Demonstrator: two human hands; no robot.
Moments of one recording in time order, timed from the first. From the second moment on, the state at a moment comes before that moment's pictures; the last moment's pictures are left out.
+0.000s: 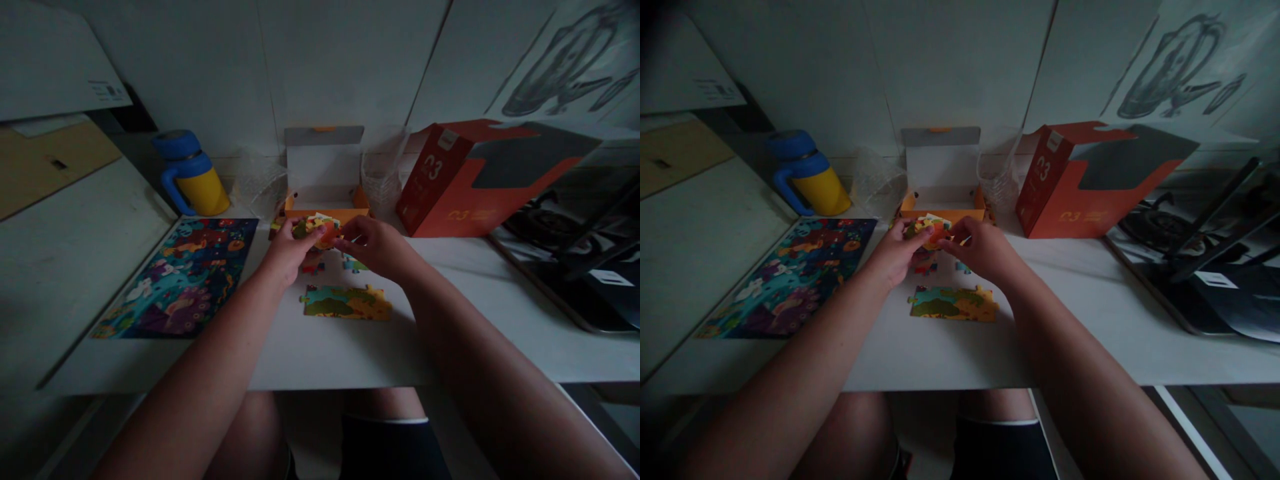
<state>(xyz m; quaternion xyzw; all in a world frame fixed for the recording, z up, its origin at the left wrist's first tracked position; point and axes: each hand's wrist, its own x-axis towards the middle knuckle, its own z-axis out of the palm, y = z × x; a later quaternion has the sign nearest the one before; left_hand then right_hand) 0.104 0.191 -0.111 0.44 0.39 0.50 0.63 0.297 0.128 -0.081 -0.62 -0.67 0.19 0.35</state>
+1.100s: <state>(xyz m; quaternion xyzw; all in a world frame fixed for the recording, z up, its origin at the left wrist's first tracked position) 0.101 0.196 -0.105 0.39 0.40 0.53 0.64 0.238 0.068 -0.065 -0.48 -0.85 0.22 0.00</state>
